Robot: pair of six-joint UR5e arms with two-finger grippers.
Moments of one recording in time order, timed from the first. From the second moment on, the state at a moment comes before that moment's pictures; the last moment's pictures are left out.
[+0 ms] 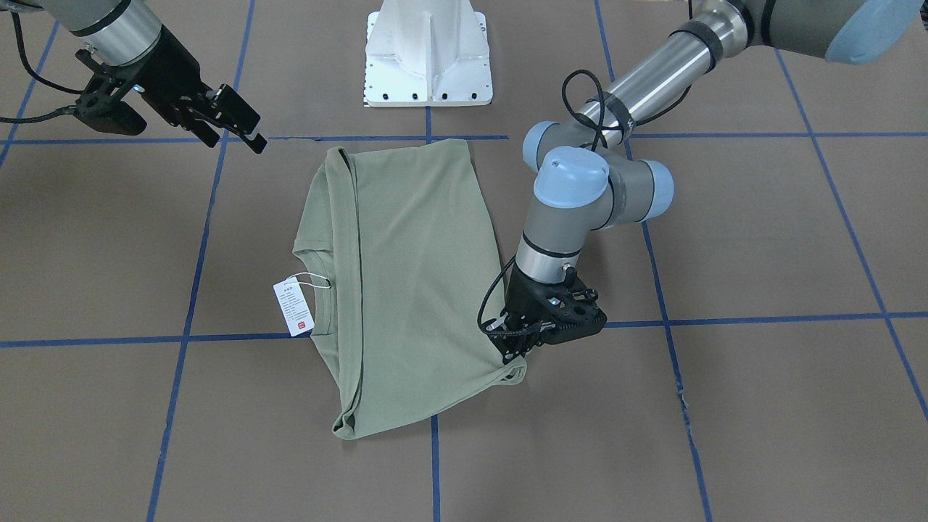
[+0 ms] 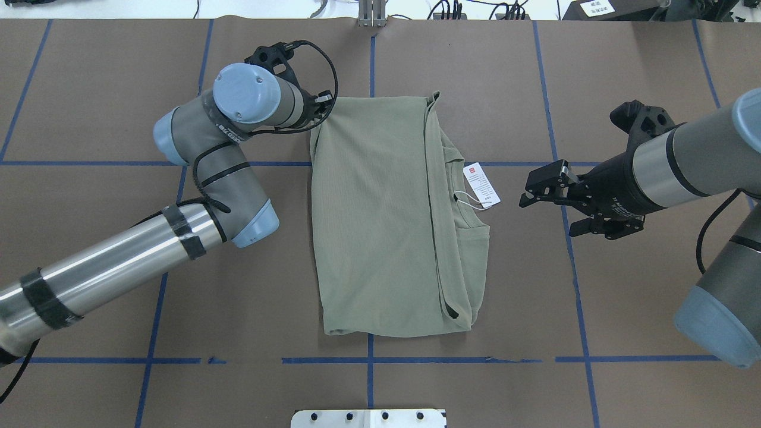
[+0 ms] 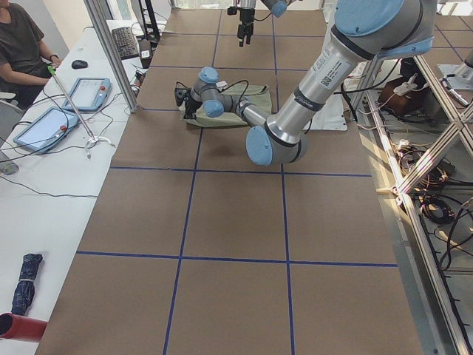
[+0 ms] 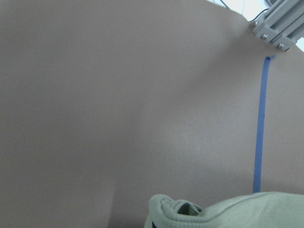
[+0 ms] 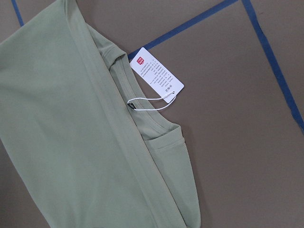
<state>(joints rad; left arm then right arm) -0.70 -2.42 -1.09 -2.28 -1.64 -1.48 0.77 -1.43 2.17 -1.32 2.16 1.58</state>
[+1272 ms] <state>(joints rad) -0.84 -2.31 -1.21 -2.35 -1.88 -1.23 0.66 -1.30 2.00 -1.33 1.97 1.40</state>
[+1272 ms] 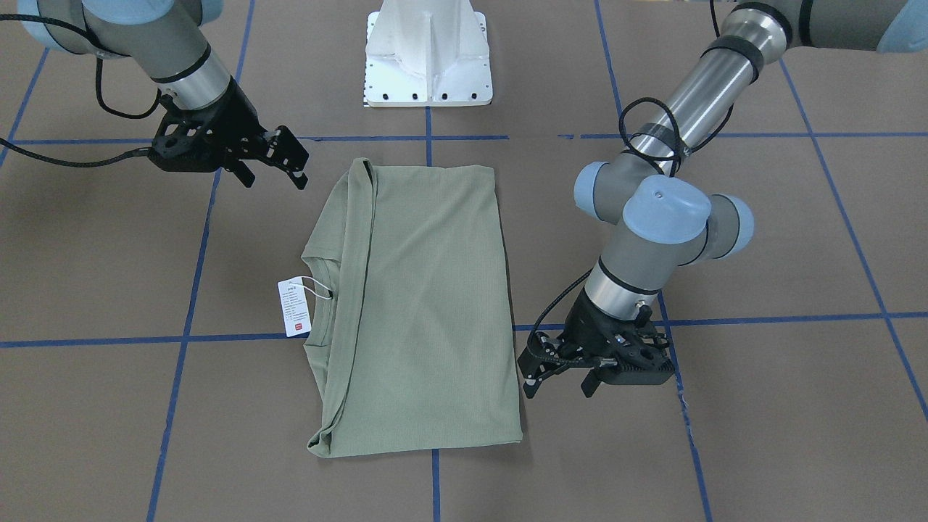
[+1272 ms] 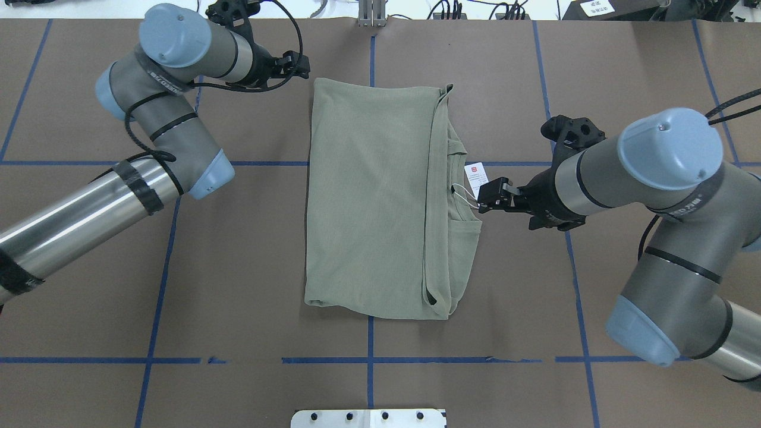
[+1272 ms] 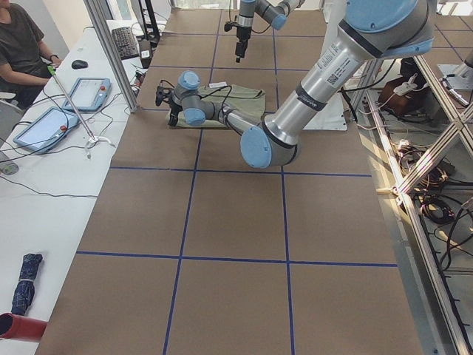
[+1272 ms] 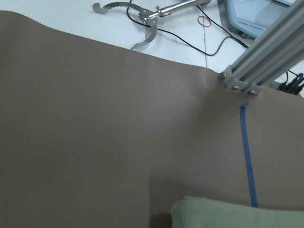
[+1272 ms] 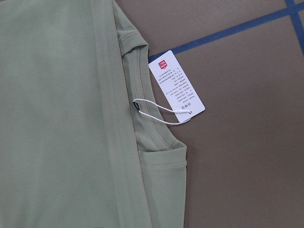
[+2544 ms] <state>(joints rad) -0.85 -2.09 -1.67 -2.15 -2.02 -1.21 0.60 -0.85 1.48 -1.59 1.85 1.11</state>
